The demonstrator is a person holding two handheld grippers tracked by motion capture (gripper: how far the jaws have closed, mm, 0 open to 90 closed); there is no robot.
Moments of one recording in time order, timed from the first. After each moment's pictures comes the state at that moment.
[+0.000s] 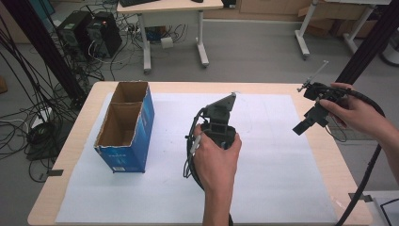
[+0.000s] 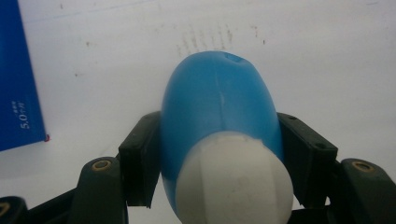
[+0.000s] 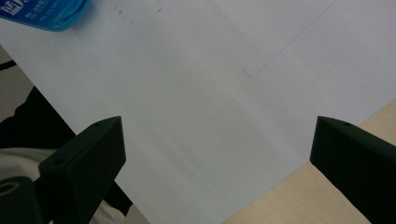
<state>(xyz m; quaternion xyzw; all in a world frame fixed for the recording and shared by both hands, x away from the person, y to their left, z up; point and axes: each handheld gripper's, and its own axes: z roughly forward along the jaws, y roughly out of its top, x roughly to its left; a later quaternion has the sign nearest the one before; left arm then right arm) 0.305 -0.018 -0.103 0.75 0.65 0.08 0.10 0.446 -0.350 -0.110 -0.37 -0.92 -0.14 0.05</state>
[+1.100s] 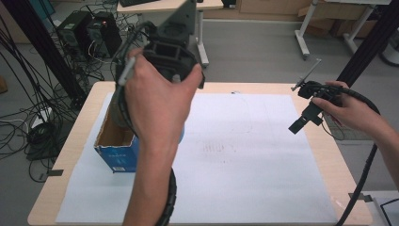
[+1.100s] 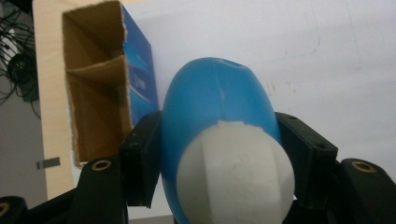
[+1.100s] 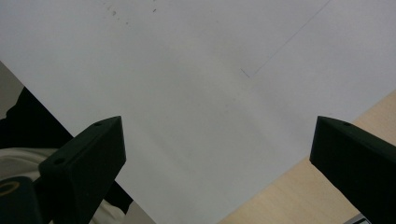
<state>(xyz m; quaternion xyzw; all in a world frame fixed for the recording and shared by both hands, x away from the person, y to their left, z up) 0.282 0.066 0.070 0.75 0.63 0.16 0.13 0.448 -0.324 -0.103 -0.38 -0.92 -0.11 0.04</state>
